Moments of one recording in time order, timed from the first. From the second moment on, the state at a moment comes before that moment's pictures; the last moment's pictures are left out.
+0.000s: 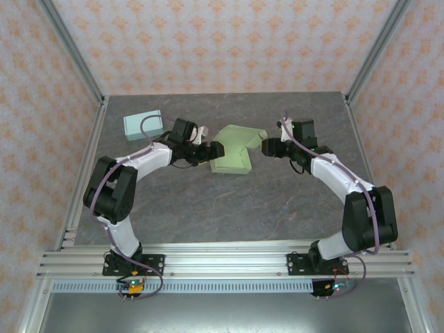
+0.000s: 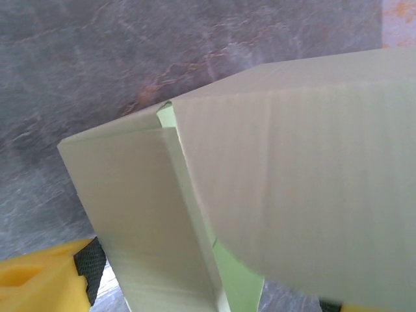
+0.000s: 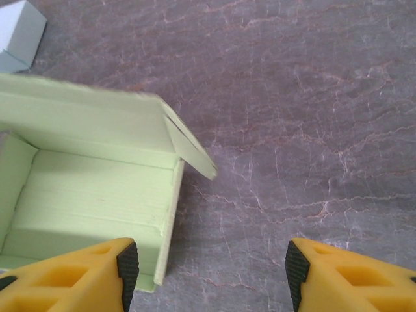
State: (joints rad) left arm -0.34 1.80 1.15 -0.26 0.54 -0.61; right arm 0.22 1.47 0.95 -0.22 -0.31 0.14
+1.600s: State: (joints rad) left arm -0.36 1.73 1.31 -0.51 0.26 -0.41; right arm 0.34 1.82 1.23 -0.17 -0.55 0.05
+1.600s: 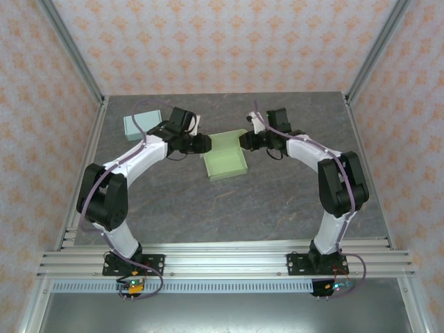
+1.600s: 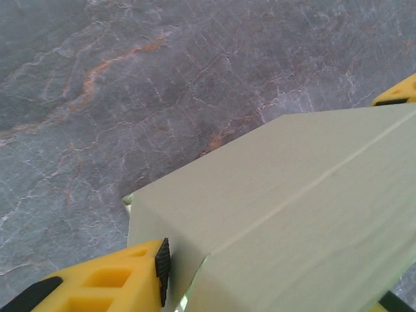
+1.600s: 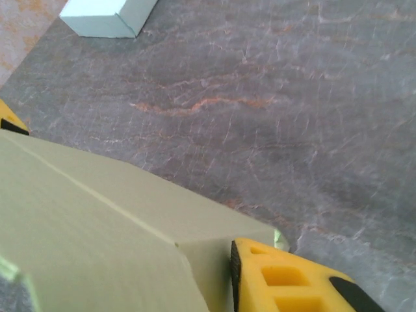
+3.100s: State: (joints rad) left arm -0.43 1.35 0.92 -0.38 0.34 -0.49; right arm 0.41 1.31 0.70 0.02 -0.48 0.28
